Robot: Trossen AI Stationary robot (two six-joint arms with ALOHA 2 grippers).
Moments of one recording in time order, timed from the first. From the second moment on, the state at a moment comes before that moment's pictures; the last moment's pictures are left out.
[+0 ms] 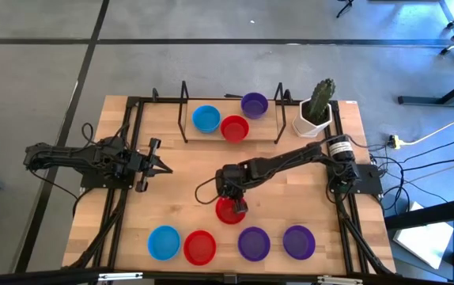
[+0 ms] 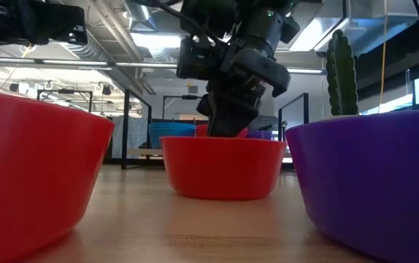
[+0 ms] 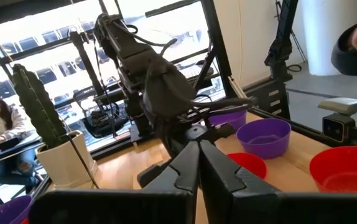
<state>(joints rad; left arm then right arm) 0.01 0.25 0.16 0.13 0.25 0.31 0.14 1.98 1.45 -0.53 -0.07 -0.08</state>
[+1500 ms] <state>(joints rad) 0.01 0.25 0.16 0.11 0.26 0.32 0.13 0.45 0.13 0.59 -0.03 -0.14</state>
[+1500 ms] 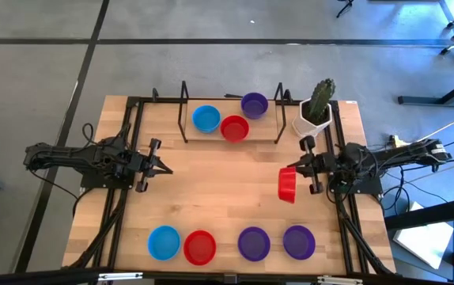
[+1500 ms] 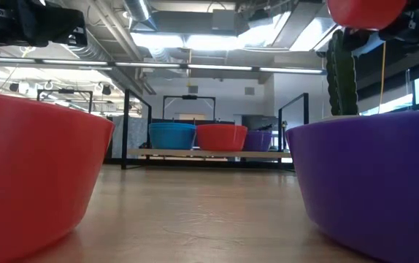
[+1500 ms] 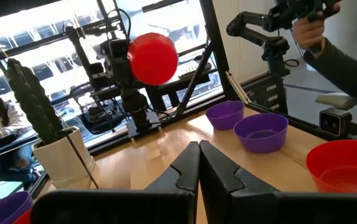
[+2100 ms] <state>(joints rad) 0.01 0.25 0.16 0.11 0.26 0.32 0.07 0.43 0.13 0.50 0.01 -0.11</state>
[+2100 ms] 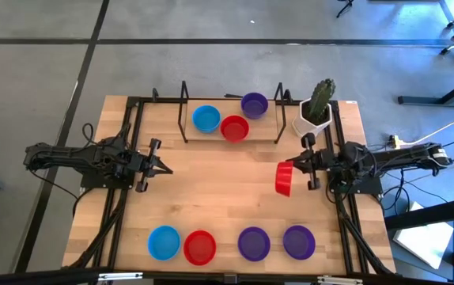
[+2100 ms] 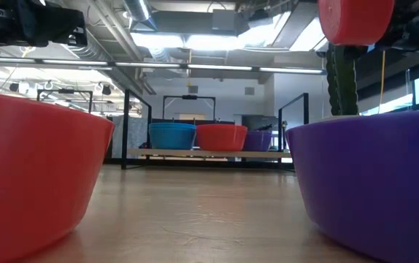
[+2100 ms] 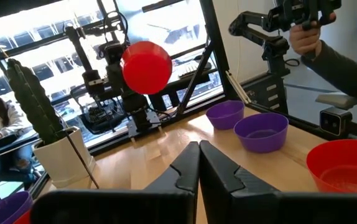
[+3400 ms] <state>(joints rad) 0.01 0.25 0.16 0.10 0.26 0.33 0.01 0.31 0.09 0.49 -0.07 -0.16</state>
